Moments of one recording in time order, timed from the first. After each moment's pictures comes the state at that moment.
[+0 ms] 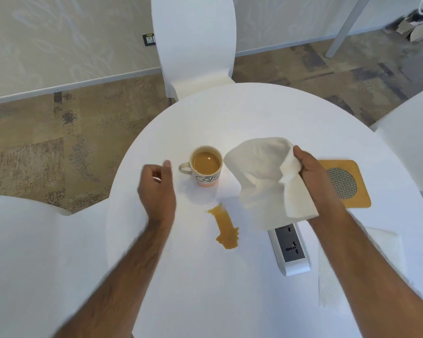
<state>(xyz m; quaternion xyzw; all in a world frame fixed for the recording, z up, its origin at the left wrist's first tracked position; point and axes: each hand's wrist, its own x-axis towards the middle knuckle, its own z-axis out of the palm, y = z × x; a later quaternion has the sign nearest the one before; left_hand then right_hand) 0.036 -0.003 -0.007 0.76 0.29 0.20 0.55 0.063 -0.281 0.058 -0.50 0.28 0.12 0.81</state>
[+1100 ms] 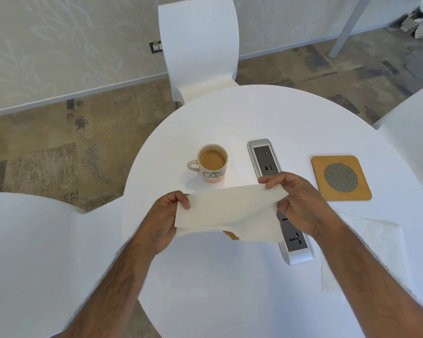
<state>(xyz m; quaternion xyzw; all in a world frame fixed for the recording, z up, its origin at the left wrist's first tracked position) -0.029 0.027 0.027 0.56 0.21 -0.20 0.78 0.012 -0.276 0.055 -0.60 0.13 0.22 0.76</state>
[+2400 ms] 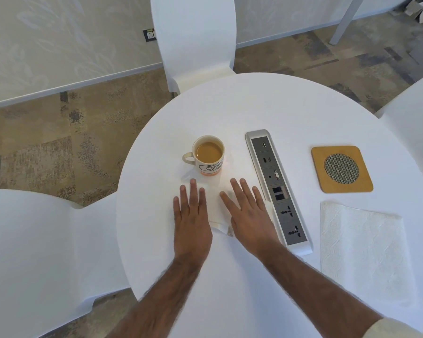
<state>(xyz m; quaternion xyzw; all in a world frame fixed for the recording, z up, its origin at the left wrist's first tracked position) -0.057 -0.042 -0.057 1.00 0.00 -0.04 0.07 -0.035 -0.214 -0.051 -0.97 -0.21 0.06 0.10</state>
